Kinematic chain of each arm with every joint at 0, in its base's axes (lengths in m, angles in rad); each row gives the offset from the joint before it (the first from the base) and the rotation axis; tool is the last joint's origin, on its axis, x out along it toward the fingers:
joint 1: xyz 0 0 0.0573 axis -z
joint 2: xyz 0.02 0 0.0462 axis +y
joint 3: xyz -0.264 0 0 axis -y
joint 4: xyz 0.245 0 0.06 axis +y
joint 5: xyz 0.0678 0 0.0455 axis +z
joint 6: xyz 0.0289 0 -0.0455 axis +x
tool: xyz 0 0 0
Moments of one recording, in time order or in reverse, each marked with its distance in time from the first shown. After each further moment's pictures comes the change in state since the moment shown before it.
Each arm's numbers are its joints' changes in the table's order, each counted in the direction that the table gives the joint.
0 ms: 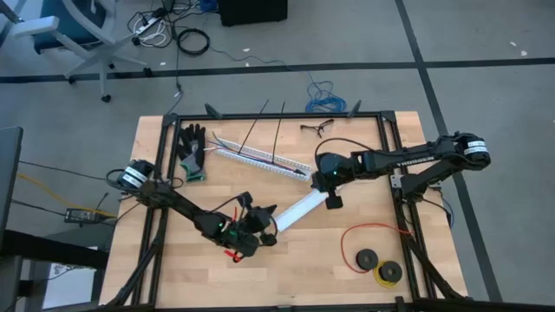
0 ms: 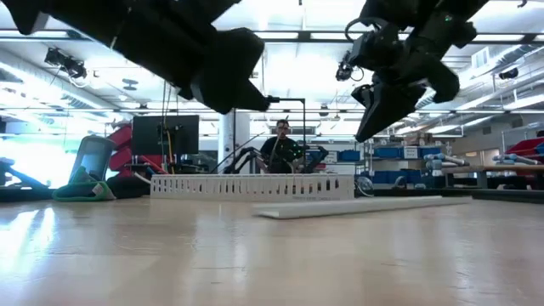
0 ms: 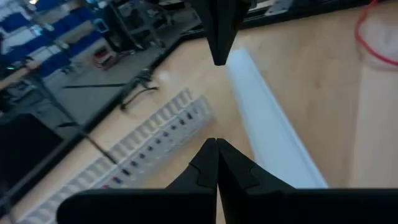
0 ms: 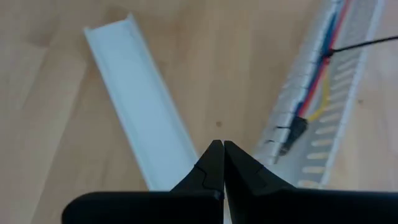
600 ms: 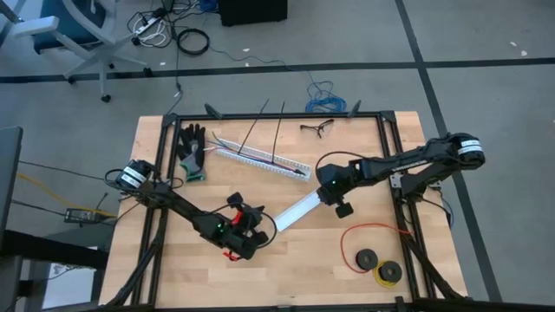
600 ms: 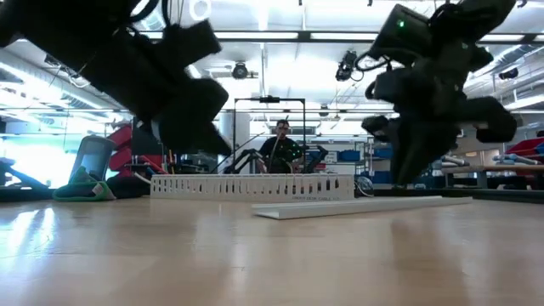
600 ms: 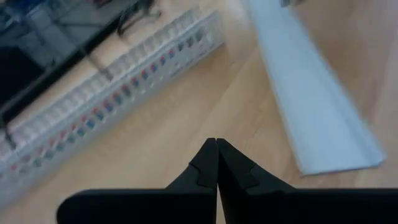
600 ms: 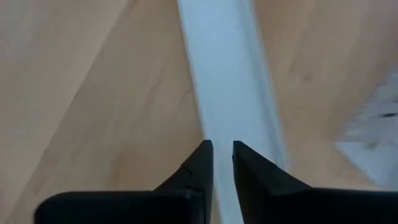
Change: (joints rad) left arm 0.009 -0.002 -0.002 0.421 -0.087 -0.462; right arm -0.042 0.065 -0.124 -0.028 0.093 -0.179
